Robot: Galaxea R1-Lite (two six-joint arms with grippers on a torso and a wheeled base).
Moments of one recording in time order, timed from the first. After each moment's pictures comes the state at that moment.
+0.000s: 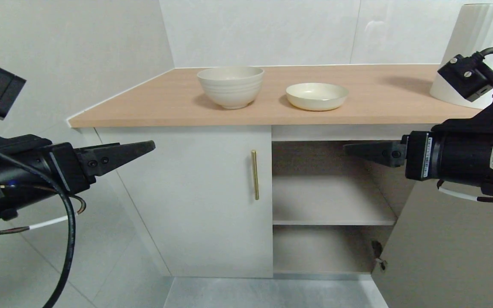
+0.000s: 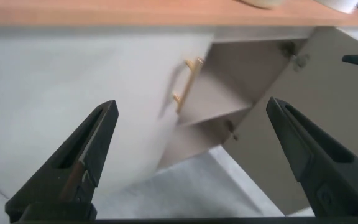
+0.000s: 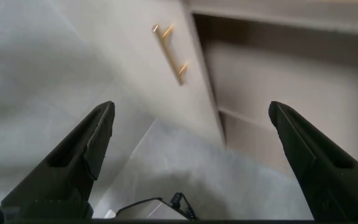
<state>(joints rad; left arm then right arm) -0.17 1.24 -0.76 -0.37 -0.40 -0.23 0.59 1.38 -1.03 -0.11 0.04 0.24</state>
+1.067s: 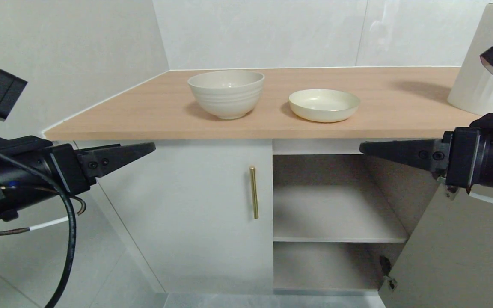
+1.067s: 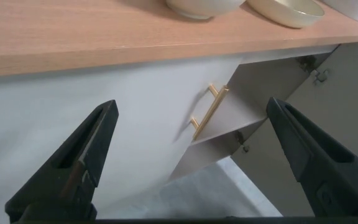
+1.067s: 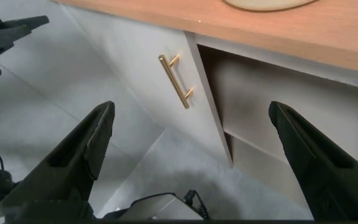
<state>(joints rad) -0.16 1.24 -0.76 -0.37 -0.41 -0.23 0.61 1.28 -1.00 -0.09 0.11 0.24</state>
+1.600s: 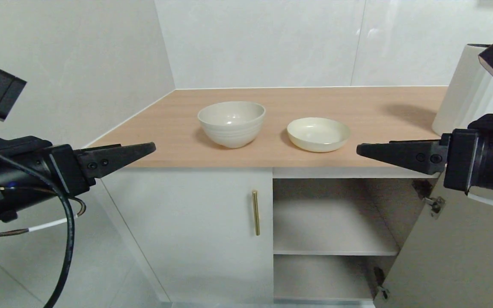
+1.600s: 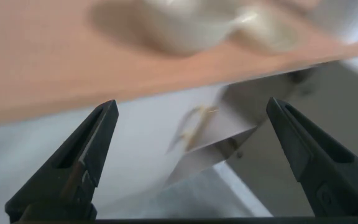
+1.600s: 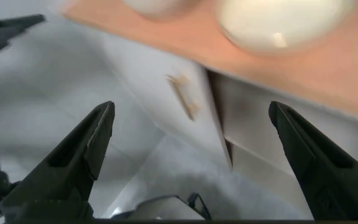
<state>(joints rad) -0.16 1.25 -0.76 -0.37 -0.41 -0.23 0.61 1.30 -1.01 -0.10 0.11 0.24</state>
